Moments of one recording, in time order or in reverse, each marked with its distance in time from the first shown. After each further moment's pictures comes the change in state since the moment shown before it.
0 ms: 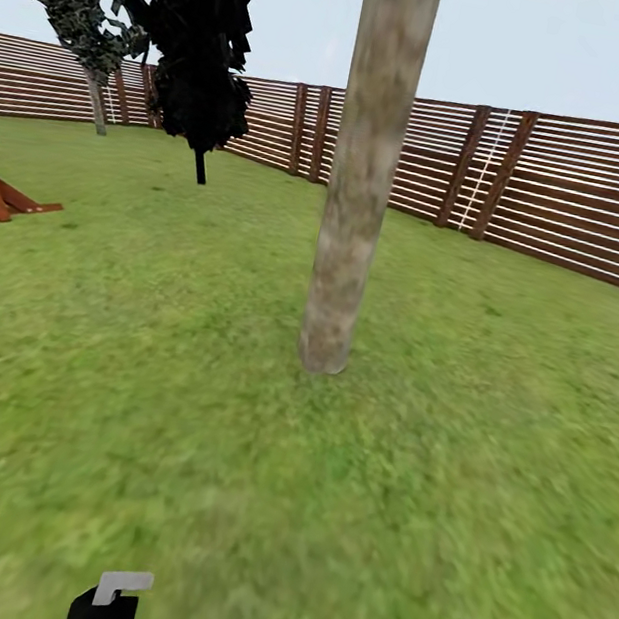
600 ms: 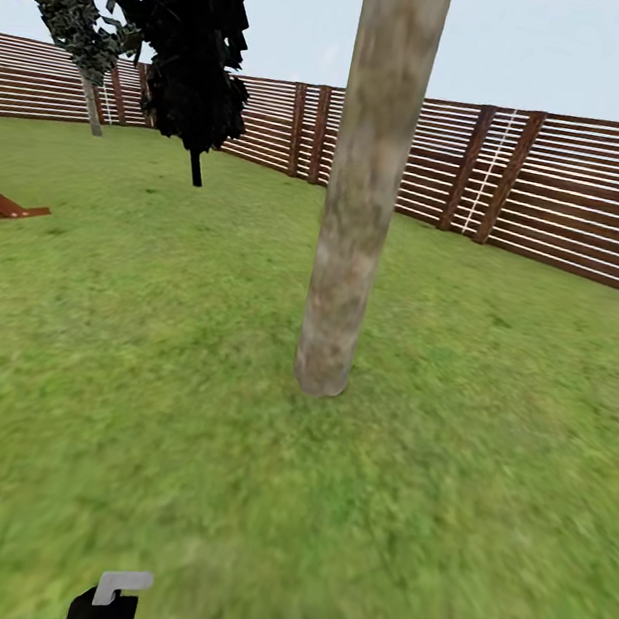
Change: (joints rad) left arm 0.000 0.001 0.000 0.000 -0.002 0.000 0.000; right arm 0.000 -0.015 0.009 0.002 0.006 0.000 0.004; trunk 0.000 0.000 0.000
